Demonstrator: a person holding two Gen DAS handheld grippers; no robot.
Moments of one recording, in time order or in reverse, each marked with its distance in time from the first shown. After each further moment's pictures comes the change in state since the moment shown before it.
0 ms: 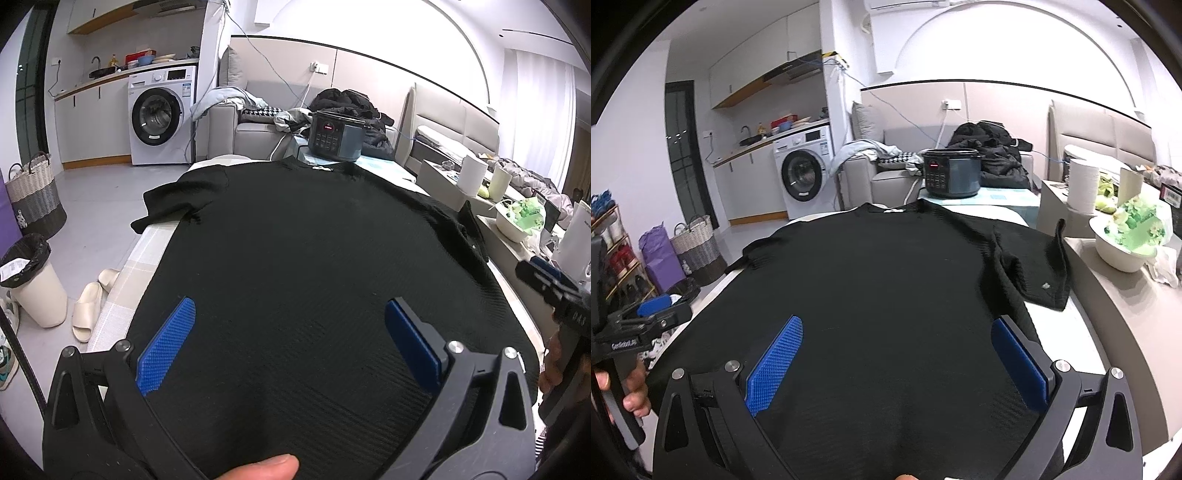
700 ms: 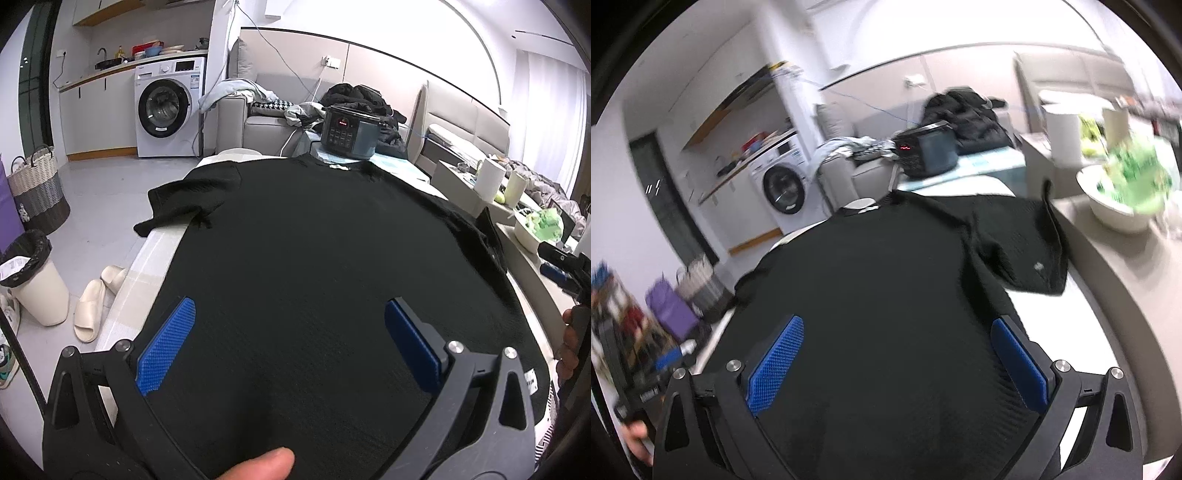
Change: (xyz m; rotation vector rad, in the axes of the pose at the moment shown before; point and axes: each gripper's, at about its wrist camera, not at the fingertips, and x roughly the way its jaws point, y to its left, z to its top) left arm 0.048 0.026 0.029 -0.026 0.027 0.022; right arm 0.043 -0.081 0.030 0.302 0.080 0.022
